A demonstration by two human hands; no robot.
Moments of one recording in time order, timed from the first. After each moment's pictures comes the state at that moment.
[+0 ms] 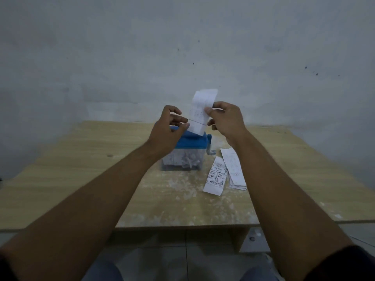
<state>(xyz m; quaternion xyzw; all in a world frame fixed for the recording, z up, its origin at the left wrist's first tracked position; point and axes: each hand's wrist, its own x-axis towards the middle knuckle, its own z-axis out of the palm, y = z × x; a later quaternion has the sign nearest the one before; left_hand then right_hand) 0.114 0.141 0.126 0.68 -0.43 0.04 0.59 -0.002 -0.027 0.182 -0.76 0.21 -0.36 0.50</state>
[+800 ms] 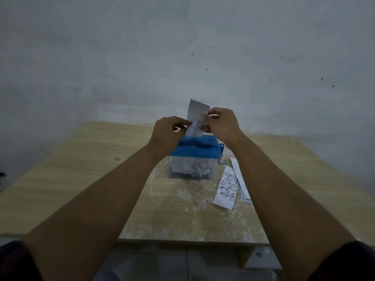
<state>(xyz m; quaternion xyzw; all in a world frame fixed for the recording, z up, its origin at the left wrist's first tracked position) 0.166 0.140 0.123 0.76 -0.40 0.14 0.49 0.055 -0.013 0.180 -0.78 0.18 -0.31 0.52</state>
